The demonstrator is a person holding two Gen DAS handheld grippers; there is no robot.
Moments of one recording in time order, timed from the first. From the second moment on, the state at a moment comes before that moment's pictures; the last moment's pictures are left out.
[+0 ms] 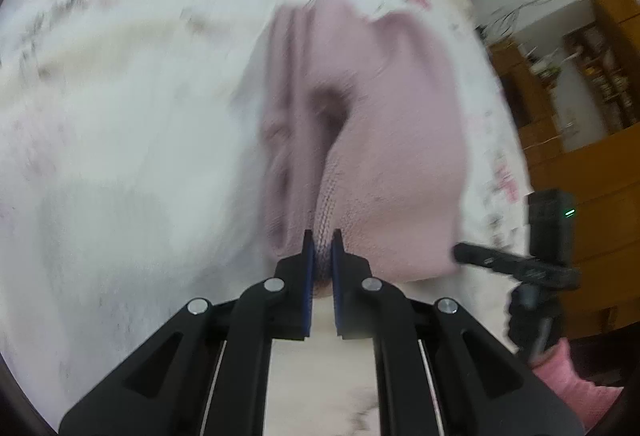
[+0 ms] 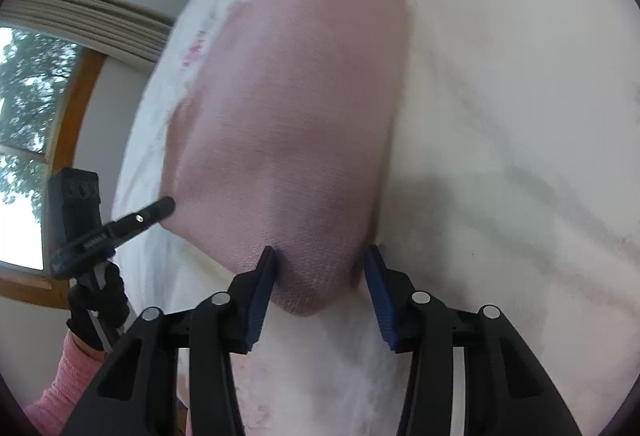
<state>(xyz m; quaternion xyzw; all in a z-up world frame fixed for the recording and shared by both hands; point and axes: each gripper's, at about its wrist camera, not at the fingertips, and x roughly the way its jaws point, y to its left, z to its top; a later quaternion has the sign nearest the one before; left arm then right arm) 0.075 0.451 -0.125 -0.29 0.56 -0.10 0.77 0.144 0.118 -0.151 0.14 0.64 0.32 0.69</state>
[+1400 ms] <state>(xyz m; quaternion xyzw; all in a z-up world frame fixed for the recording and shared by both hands) 0.184 0.480 -0.107 -0.30 0.51 -0.04 0.80 0.167 0.095 -0.129 0.10 0.62 0.30 0.72</state>
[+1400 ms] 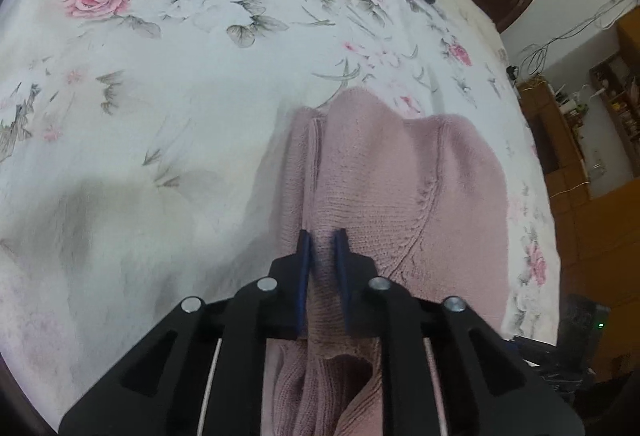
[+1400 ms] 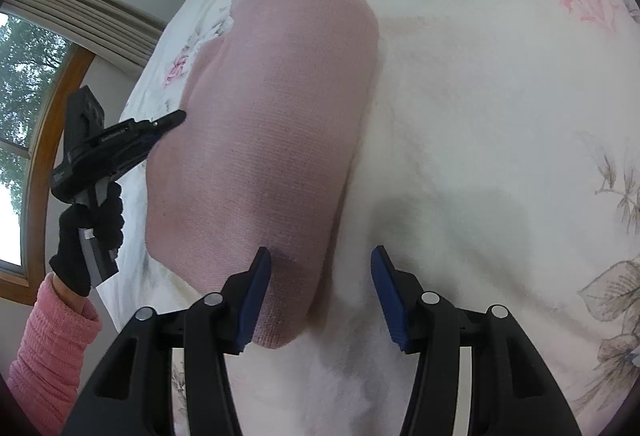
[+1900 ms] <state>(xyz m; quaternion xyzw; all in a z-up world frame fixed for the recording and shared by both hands) 0.182 0.476 -0.153 -0.38 0.55 -0.12 0.73 0.215 0.084 -0.136 0.20 0.61 0.33 0.69</state>
